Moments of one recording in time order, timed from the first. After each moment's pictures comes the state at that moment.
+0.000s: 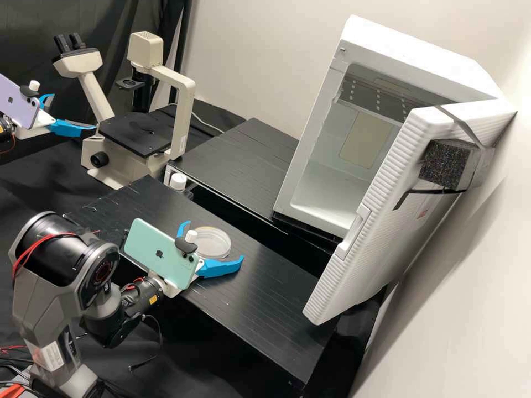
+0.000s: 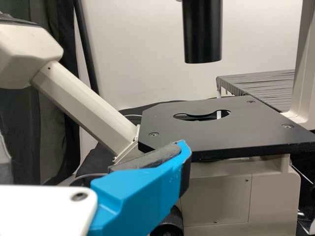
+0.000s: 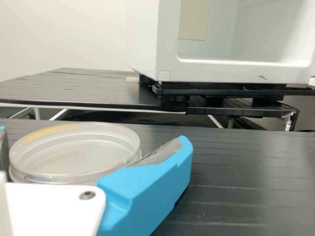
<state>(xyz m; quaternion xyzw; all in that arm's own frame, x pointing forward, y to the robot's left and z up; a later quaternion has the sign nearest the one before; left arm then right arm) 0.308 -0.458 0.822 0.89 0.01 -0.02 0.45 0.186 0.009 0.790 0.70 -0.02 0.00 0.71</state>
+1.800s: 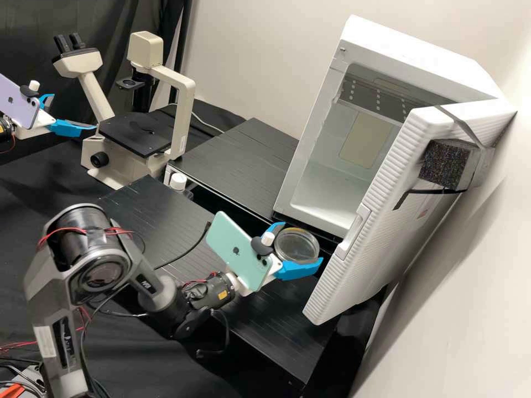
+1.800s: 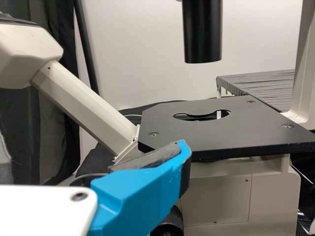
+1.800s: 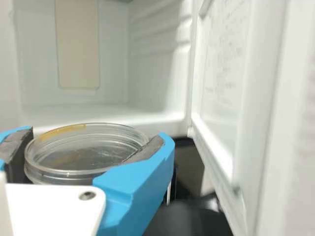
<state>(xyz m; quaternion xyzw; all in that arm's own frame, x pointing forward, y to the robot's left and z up) 0.308 -0.458 0.822 0.89 0.01 -0.02 0.45 0.264 -0.040 0.912 0.68 -0.17 0.10 0.70</state>
